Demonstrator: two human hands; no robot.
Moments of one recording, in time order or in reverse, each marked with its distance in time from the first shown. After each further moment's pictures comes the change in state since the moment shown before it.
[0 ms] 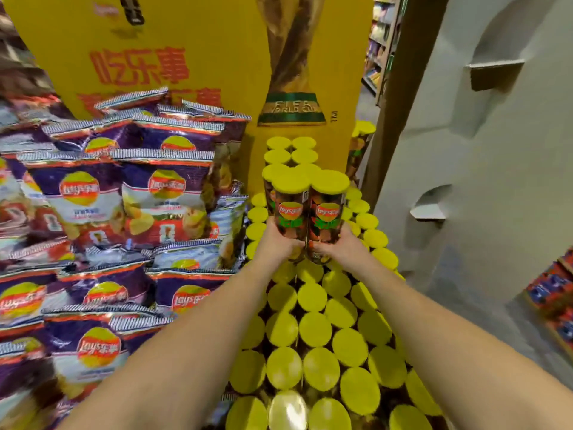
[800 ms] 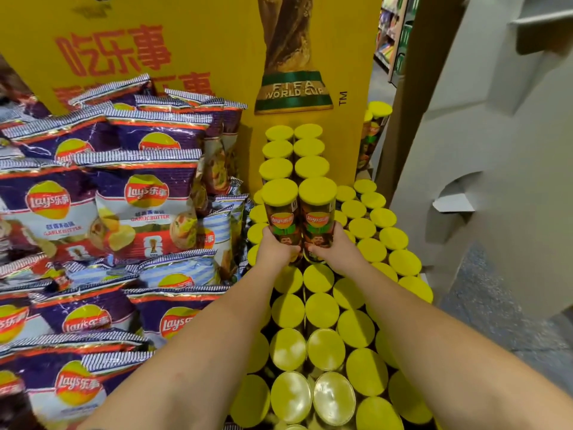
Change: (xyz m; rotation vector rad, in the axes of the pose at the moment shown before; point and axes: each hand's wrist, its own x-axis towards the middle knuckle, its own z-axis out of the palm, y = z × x) left_hand 0.070 -0.049 0.018 0.053 0.080 -0.207; right_hand 0.069 0.037 0.038 -0.104 -0.008 0.025
